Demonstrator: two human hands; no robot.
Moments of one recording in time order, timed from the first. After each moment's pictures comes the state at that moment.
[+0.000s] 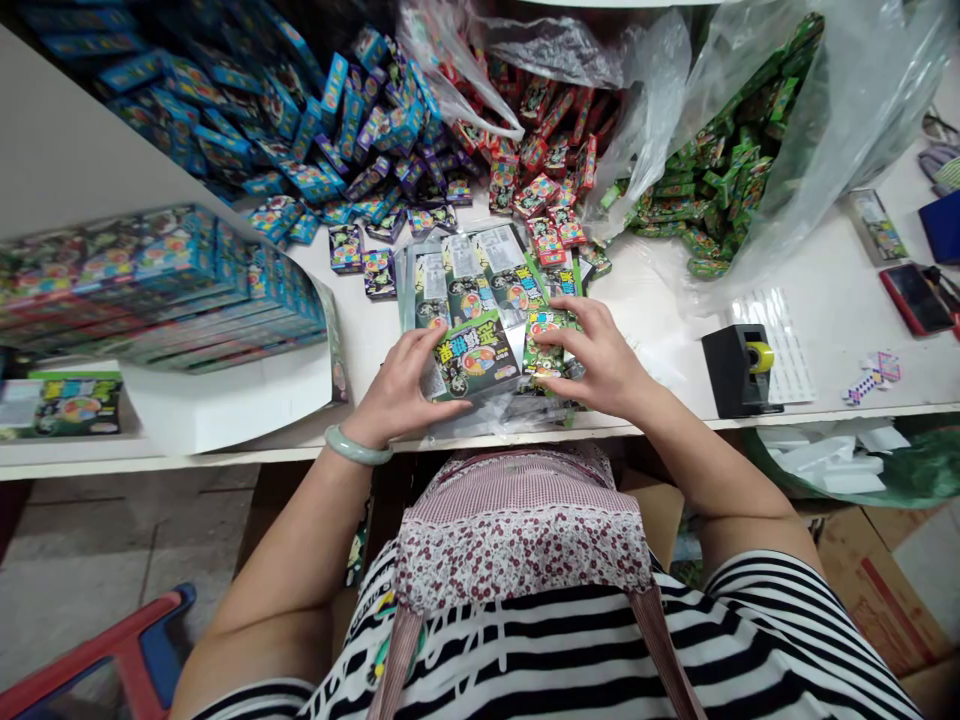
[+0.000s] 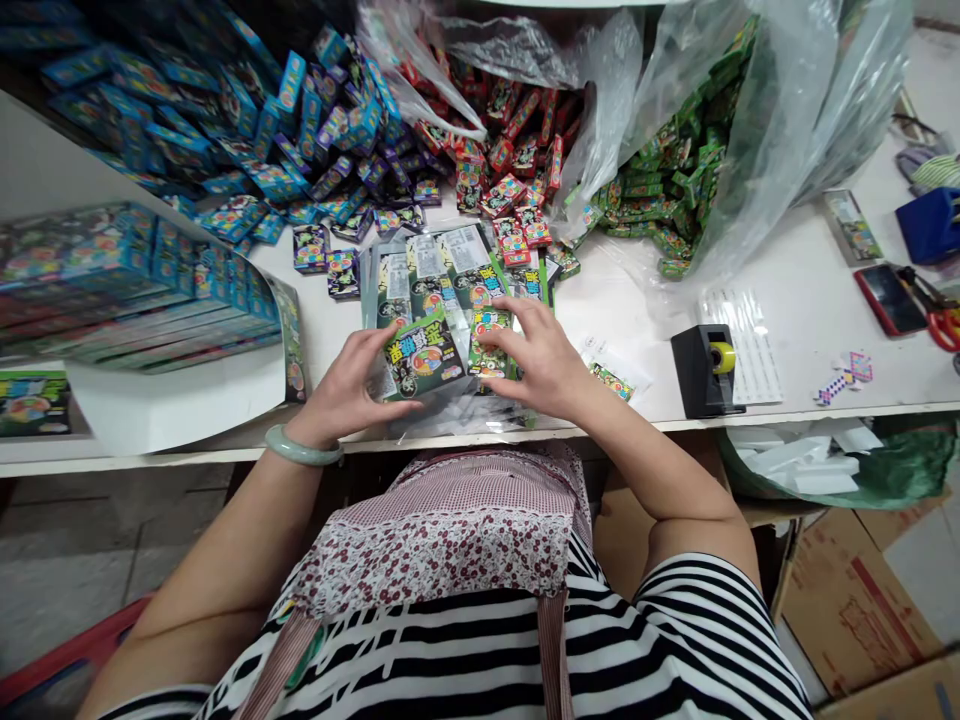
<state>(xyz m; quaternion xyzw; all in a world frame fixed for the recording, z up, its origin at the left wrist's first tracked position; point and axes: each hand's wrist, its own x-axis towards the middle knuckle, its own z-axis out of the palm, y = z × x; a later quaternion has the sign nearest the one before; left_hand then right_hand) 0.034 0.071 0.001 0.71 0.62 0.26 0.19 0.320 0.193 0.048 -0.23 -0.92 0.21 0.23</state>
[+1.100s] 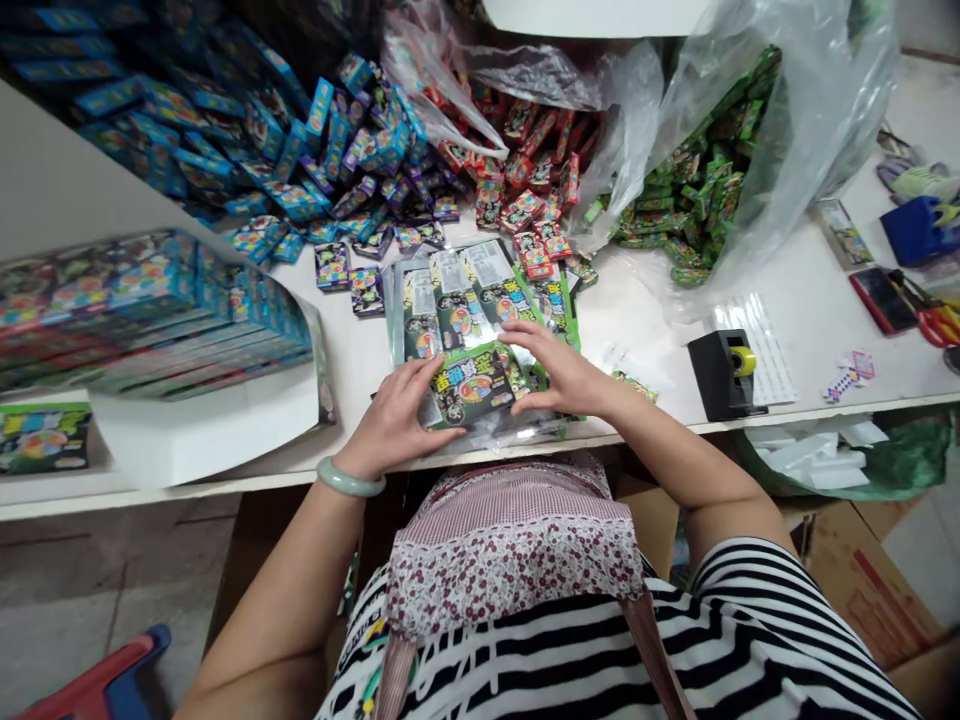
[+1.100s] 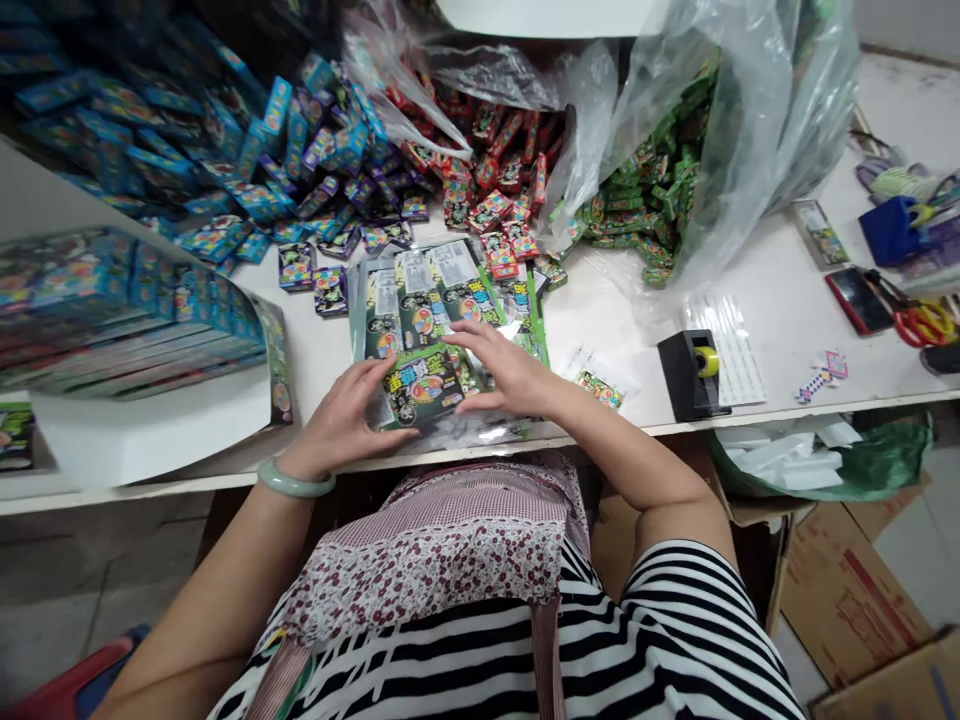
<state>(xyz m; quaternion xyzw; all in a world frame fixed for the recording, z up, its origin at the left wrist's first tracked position) 0.034 0.059 -0.015 0.74 0.61 0.22 0.16 0.298 0.206 0.026 -0.17 -0.92 0.32 0.16</state>
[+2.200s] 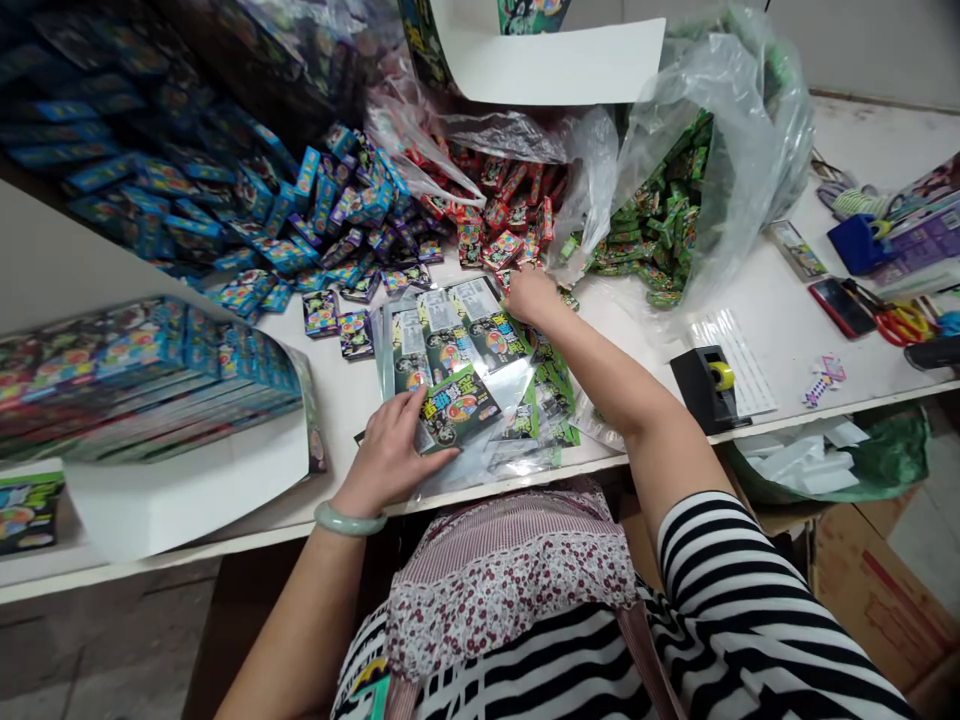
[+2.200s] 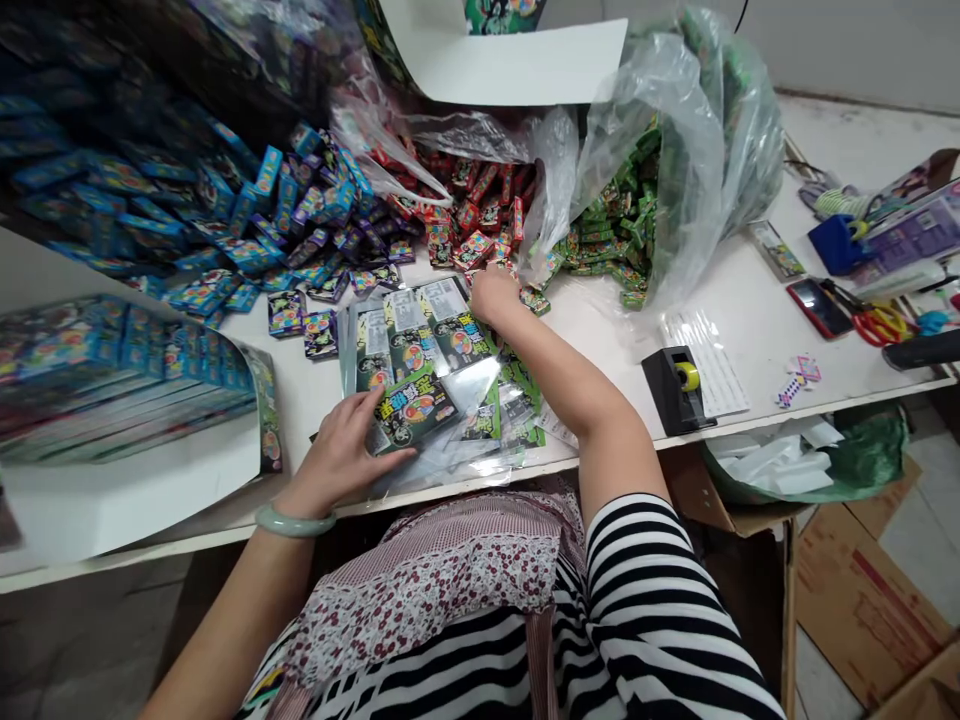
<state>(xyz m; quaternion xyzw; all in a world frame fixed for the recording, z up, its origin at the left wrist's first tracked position) 0.031 0.069 -0.033 0.71 0.67 0.18 0.12 0.211 0.350 0.012 -0.52 -0.85 0.09 -0.01</state>
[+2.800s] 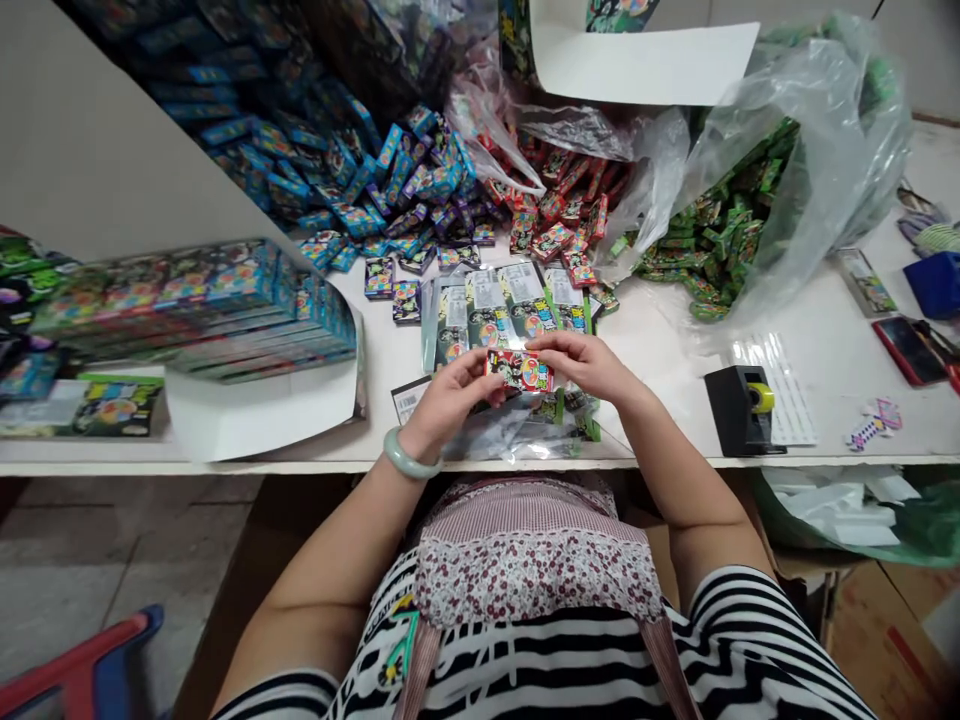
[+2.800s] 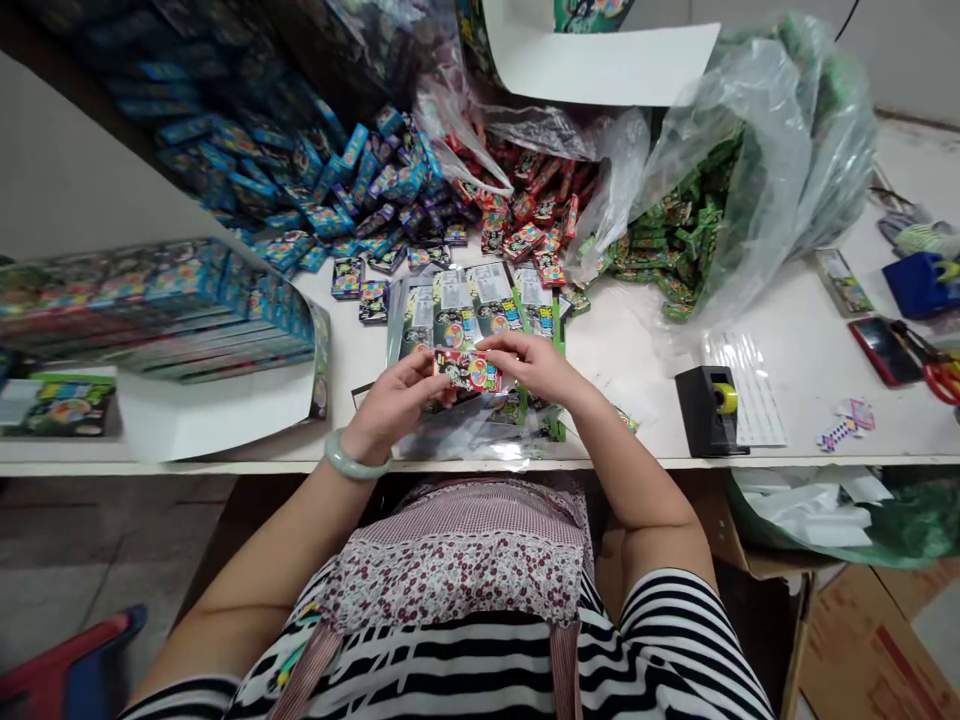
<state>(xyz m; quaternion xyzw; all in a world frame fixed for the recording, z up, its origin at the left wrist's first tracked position) 0.086 0.100 0.016 0.38 0.51 0.55 0.54 0.280 0.225 0.038 -0.29 -0.71 0.60 0.21</state>
